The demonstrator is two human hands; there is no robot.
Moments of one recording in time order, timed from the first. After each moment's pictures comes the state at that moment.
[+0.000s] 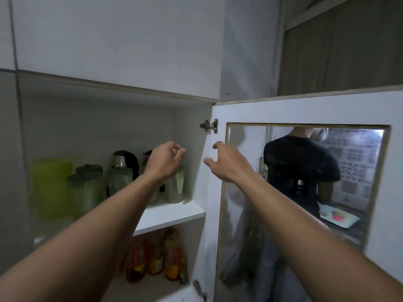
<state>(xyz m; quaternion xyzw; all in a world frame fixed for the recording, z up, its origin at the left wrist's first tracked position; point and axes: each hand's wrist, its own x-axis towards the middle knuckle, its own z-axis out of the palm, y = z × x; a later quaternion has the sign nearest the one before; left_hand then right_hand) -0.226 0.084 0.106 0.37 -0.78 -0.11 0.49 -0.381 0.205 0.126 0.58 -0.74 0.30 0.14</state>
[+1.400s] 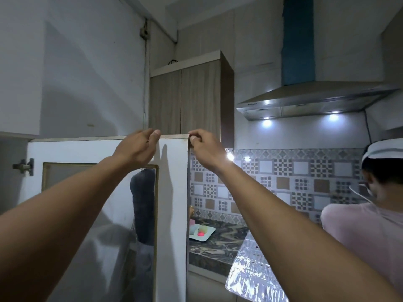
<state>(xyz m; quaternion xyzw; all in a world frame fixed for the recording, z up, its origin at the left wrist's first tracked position) -0.530 0.362 0.255 0.08 -0.87 -0.08 0.49 -0.609 0.550 0.253 0.43 -0.72 0.50 0.21</state>
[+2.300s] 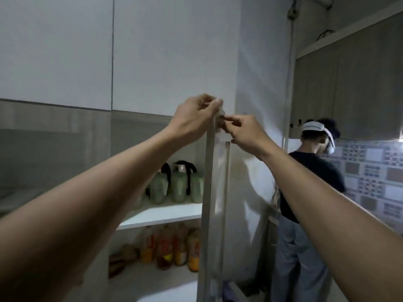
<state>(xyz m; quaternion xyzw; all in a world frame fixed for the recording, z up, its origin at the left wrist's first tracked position) -0.112 0.368 0.244 0.19 -0.80 -0.13 0.54 -0.277 0.411 0.227 0.64 -0.54 0.54 0.00</state>
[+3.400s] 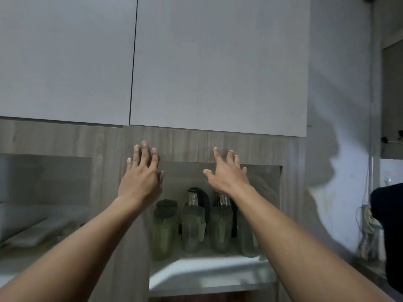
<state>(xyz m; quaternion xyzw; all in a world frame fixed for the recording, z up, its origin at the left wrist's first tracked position) -0.015 0.028 0.157 0.57 -0.70 0.25 0.36 -0.244 0.052 0.189 0.68 -0.66 0.31 0.11</state>
